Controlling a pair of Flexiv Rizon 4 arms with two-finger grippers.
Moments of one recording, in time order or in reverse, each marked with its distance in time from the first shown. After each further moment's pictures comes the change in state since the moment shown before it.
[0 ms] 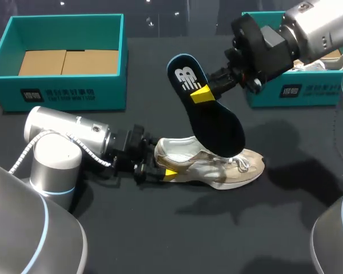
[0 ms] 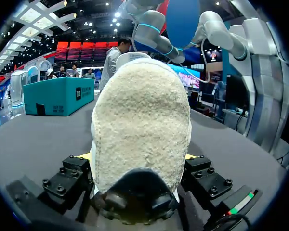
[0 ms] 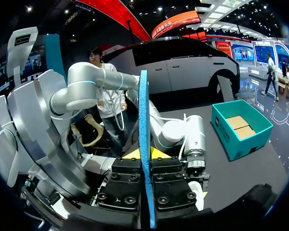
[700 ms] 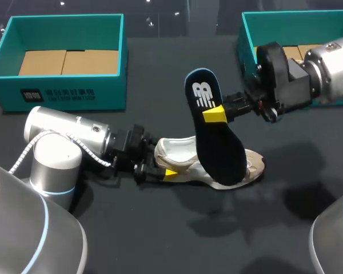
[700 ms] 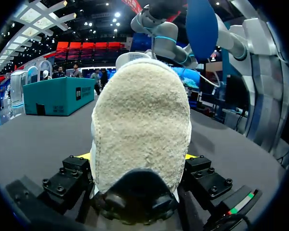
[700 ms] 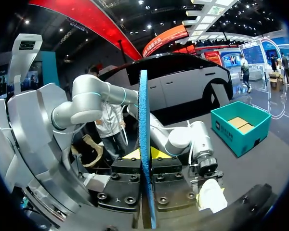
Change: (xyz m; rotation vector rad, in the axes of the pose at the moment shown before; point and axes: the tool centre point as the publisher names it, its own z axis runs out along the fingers) left arm 0.000 0.000 0.000 0.000 0.000 0.000; right arm 0.045 -0.018 -0.002 -0.198 -0.046 0.080
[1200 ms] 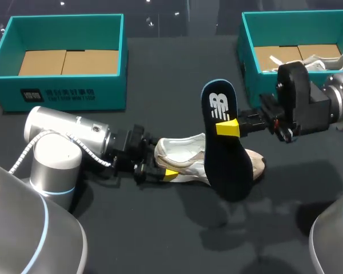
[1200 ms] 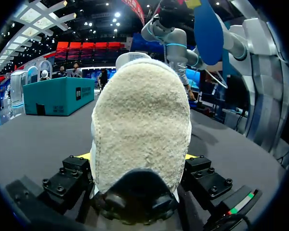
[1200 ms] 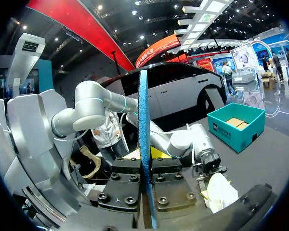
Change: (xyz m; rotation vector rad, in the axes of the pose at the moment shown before) left arm 0.000 0.000 0.000 0.000 0.000 0.000; right arm 0.026 -0.010 -0.012 -0.102 -0.052 0.063
